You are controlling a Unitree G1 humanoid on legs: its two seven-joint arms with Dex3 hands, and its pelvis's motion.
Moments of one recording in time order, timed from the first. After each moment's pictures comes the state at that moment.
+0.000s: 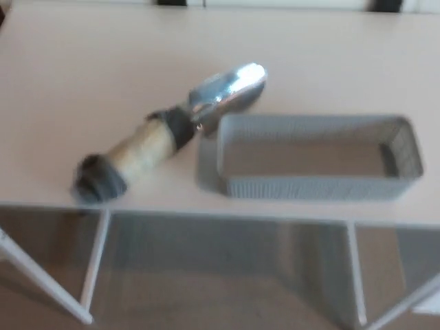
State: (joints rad) left_arm 0.06 0.37 0.30 1.16 -0.13 -0.14 -0.08; right_arm 0.01 -0.39 -0.21 1.21 0.04 -0.22 0.10
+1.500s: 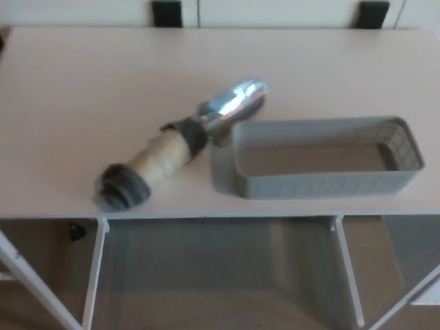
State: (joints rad) left_arm 0.11 0.38 0.28 1.11 -0.12 -0.14 -0.10; right_arm 0.04 -0.38 -0.17 1.21 0.03 -0.24 0.08
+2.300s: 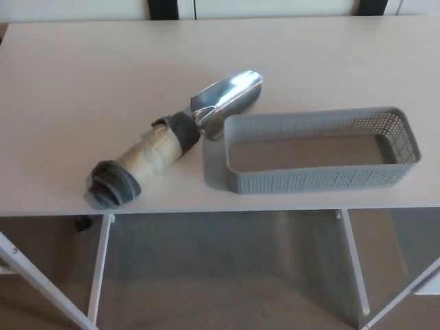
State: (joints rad) left_arm 0.09 0.37 0.26 1.12 -0.12 -0.14 -0.10; right_arm 0.03 -0.39 -0.15 1.20 0.01 -0.25 0.08
